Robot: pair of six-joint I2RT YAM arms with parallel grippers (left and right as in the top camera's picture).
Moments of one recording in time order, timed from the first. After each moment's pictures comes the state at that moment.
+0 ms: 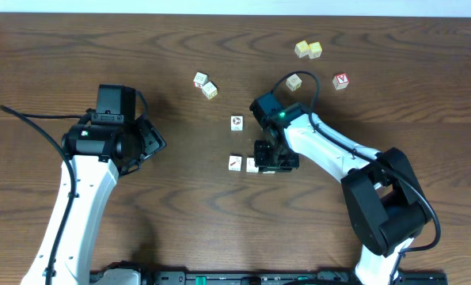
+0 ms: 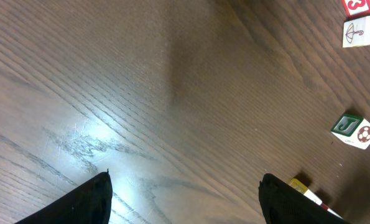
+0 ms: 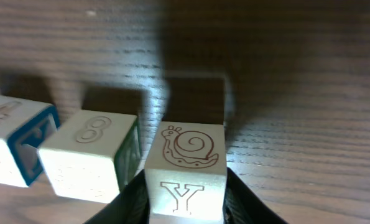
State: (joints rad) left arm -0.07 1.32 1.10 -1.02 -0.03 -0.68; right arm 0.57 1.95 1.28 -0.90 -0.14 0.58
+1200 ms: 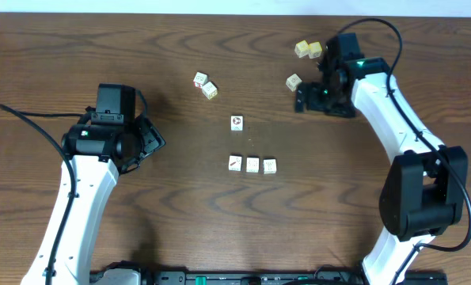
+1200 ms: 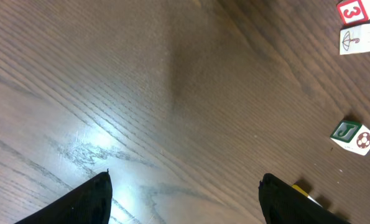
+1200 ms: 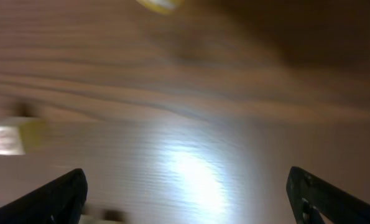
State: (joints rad) left arm -0.07 1.32 1.10 -1.00 -0.05 -0.67; right arm 0.19 1.95 1.55 -0.88 -0.17 0.28
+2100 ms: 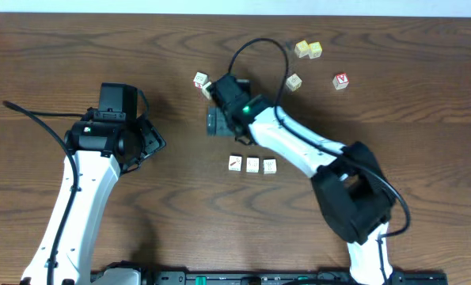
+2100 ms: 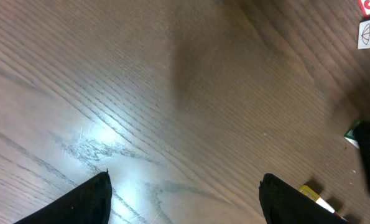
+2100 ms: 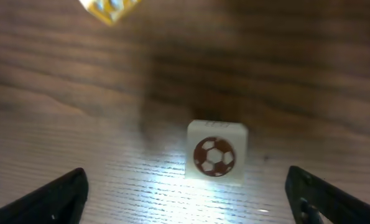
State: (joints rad) left arm -0.07 1.35 1.10 -1.02 -0.05 -0.67; right arm 0.70 2.11 1.56 -0.59 0.14 0.67
